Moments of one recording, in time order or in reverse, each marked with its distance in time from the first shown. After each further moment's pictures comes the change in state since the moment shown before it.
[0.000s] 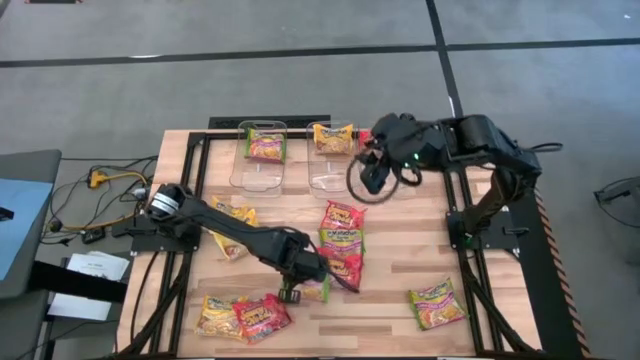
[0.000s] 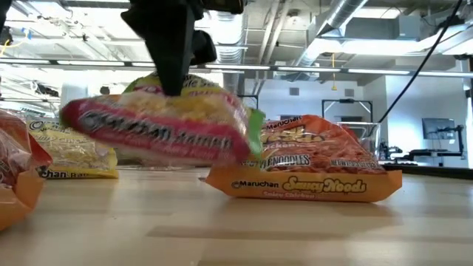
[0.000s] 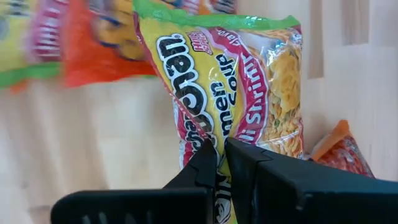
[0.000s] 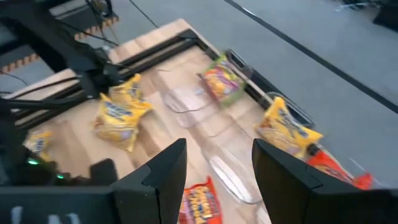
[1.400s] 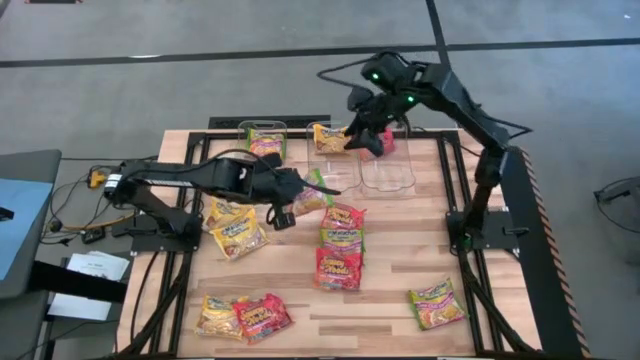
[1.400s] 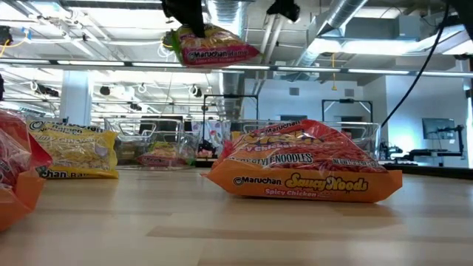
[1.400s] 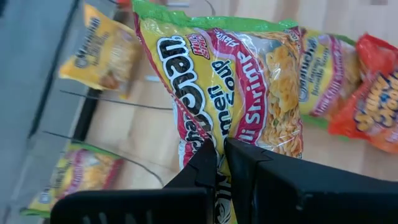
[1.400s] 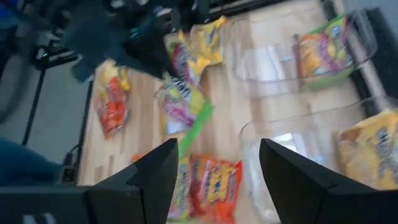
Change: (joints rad) left arm 0.286 -0.390 0.002 -0.084 -0.398 0.099; right arm -0.535 0.164 0.001 0.025 -0.986 -0.634
